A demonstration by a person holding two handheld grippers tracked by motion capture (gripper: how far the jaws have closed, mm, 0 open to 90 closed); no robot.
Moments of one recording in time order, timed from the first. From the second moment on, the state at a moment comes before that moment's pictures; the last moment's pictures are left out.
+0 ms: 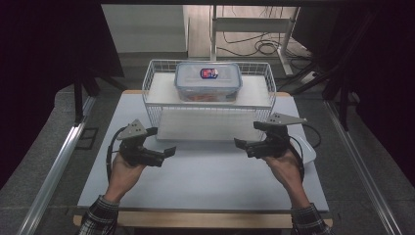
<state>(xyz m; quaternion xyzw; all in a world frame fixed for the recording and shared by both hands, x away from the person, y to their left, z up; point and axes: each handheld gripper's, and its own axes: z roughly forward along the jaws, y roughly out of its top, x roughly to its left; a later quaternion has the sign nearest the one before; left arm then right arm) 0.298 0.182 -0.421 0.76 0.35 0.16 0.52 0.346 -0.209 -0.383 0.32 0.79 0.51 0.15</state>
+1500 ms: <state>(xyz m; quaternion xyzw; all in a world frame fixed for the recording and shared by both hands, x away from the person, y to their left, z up) 0.263 0.197 -0.511 0.79 0.39 0.19 0.43 0.320 -0.246 -0.468 0.41 0.79 0.44 0.11</state>
